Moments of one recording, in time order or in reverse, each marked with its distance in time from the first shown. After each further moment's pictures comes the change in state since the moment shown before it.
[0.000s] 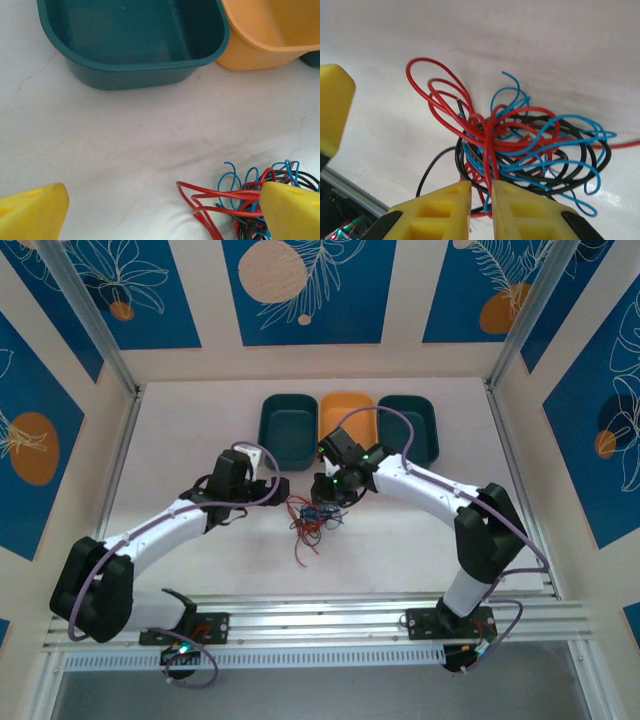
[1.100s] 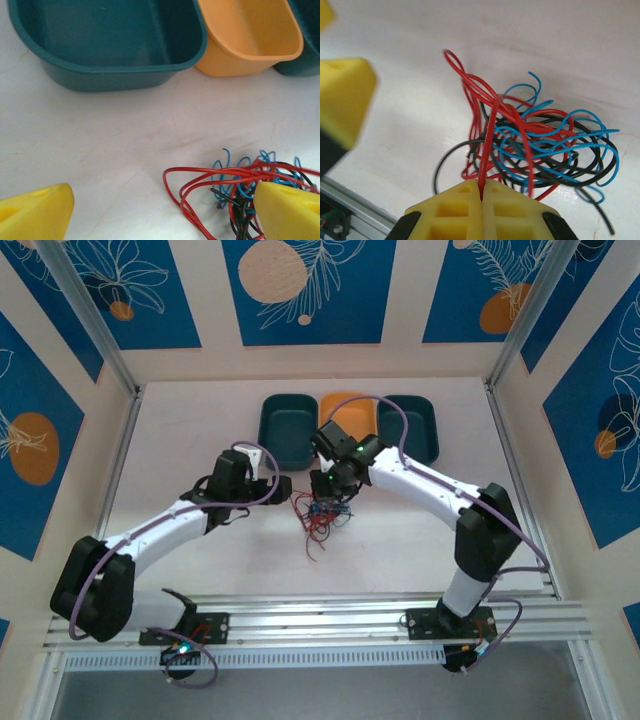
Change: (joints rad) left arm -0.001 0.003 -0.018 0.063 0.076 -0.055; right arm 0.035 -0.008 0.125 -0.153 0.094 -0.092
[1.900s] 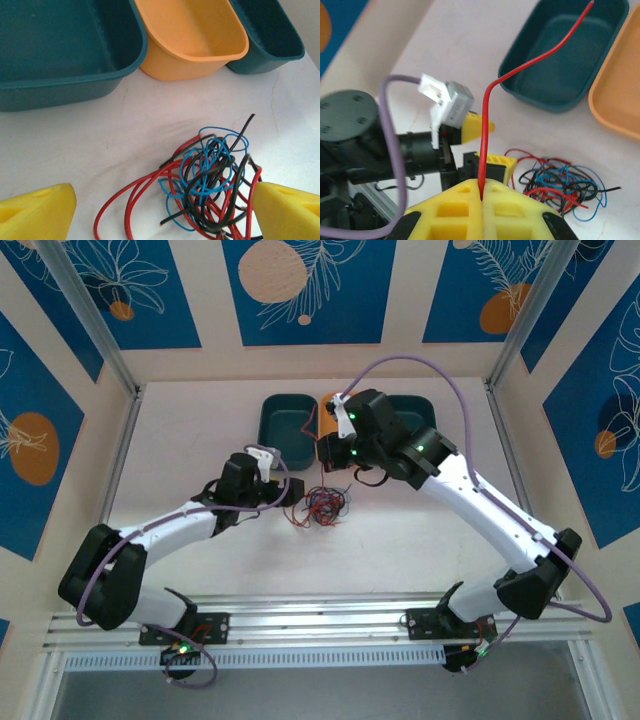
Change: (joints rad) left arm -0.056 0.068 -0.030 0.195 0.088 -0.009; right arm 0.009 -0.280 0.146 0.072 0.070 -0.095
